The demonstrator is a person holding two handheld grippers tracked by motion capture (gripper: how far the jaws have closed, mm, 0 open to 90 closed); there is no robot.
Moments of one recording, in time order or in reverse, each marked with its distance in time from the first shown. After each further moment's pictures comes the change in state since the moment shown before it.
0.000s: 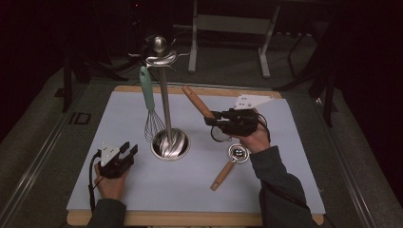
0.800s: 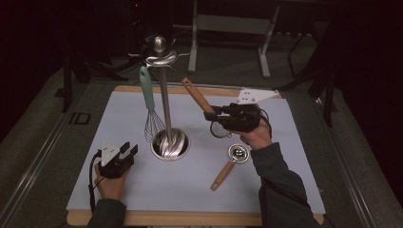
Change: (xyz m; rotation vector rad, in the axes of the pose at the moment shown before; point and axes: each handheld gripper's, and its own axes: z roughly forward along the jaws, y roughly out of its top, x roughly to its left) left arm 0.000 0.000 0.000 0.005 0.000 0.002; right arm 0.002 0.018 -0.008 -0.046 0.018 -0.013
